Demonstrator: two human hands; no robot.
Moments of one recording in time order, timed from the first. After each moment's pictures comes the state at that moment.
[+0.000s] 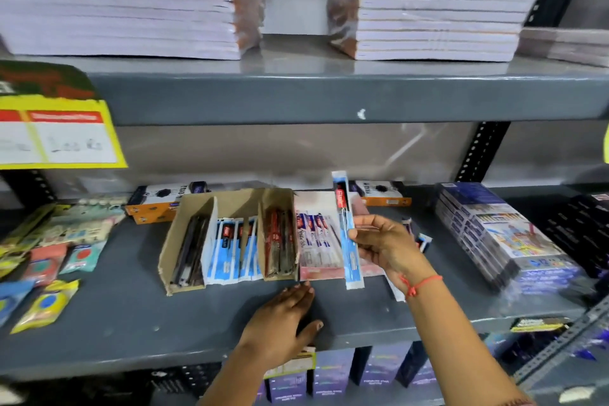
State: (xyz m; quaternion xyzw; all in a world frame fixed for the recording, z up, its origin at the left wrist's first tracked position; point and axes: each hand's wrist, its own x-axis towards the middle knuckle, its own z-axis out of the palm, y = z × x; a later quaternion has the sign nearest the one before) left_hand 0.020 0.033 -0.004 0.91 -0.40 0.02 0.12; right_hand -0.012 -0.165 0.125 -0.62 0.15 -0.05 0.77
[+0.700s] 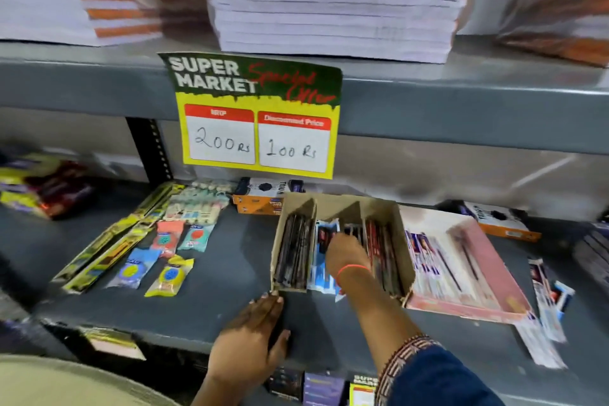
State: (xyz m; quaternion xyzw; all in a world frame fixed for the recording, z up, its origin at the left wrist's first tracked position) left_hand 0.033 0.208 -0.002 0.96 -0.21 0.15 0.13; right_hand 0.118 0.030 0.082 -0.95 0.16 0.06 0.25
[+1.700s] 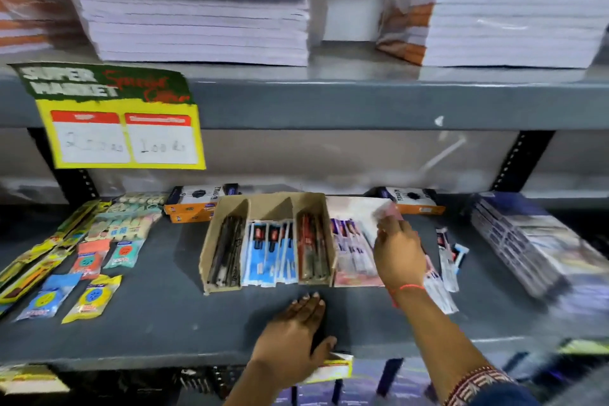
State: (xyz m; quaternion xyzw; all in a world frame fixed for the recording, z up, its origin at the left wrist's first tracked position) left_hand 0.017 0.063 -0.010 0.92 -0.37 -0.02 0.12; right_hand 0.027 -0.138 0.083 -0.91 0.25 -0.27 0.18
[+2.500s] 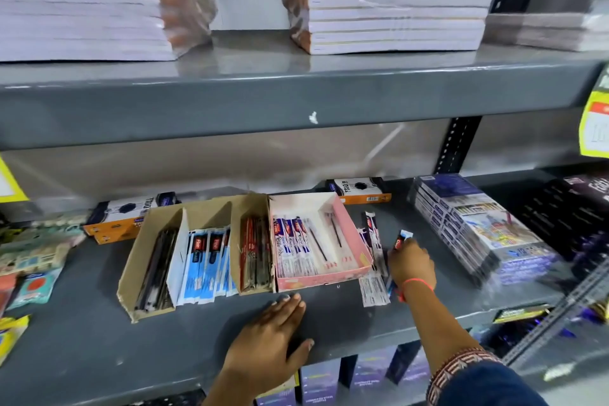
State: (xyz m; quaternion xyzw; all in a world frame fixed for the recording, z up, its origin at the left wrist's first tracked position) left_hand 0.017 0.018 -0.007 0.90 -0.42 0.02 0.10; right_hand -0.002 -0.246 0.051 -0.81 0.48 -0.10 0.33
